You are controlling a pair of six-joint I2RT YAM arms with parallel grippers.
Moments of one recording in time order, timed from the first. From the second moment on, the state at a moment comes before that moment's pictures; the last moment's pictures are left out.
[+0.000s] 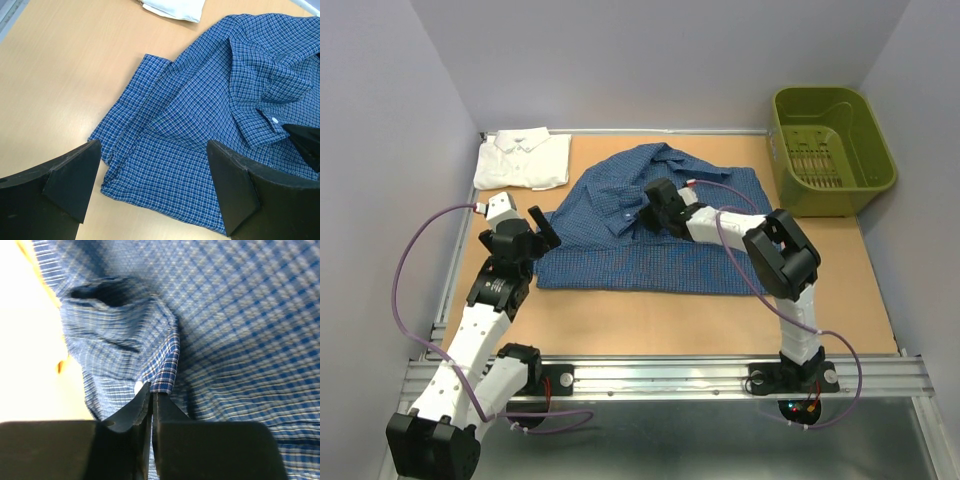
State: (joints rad) left arm -0.22 0.77 0.63 -0.33 -0.37 -0.49; right arm 0.70 2.07 1.39 -0.06 0.25 1.48
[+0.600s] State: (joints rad) left arm -0.22 0.77 0.63 -0.33 -0.37 -0.50; right arm 0.70 1.79 1.42 -0.07 0.08 1.15
